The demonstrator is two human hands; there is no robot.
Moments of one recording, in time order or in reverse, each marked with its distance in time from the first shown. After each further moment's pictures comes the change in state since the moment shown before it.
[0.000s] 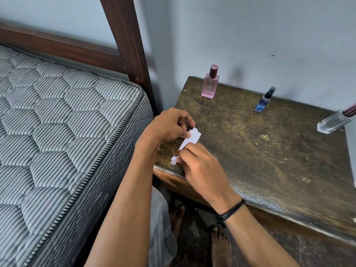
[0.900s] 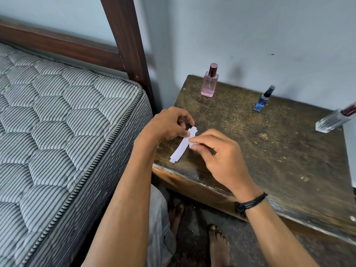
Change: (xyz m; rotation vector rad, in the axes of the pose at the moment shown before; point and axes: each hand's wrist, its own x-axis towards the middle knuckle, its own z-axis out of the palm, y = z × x) left_hand 0.000 0.001 0.000 0.025 -0.009 -0.010; right_hand 0.009 0.029 -0.038 0.314 0.110 0.098
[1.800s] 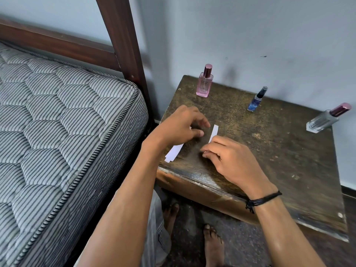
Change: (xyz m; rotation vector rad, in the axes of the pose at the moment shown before) left_hand -0.001 0.029 0.022 0.133 0.005 0.348; right_hand -0.011 0.029 -0.032 -0.410 -0.236 -0.095
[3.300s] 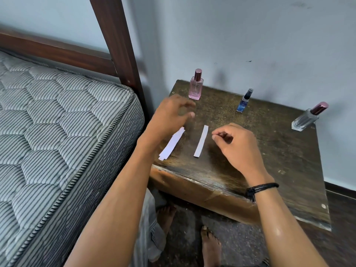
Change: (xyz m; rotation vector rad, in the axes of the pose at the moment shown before) left_hand 0.003 0.009 -0.009 -0.044 0.334 -0.149; right_hand 0.001 0.012 -0.027 0.236 0.145 0.461
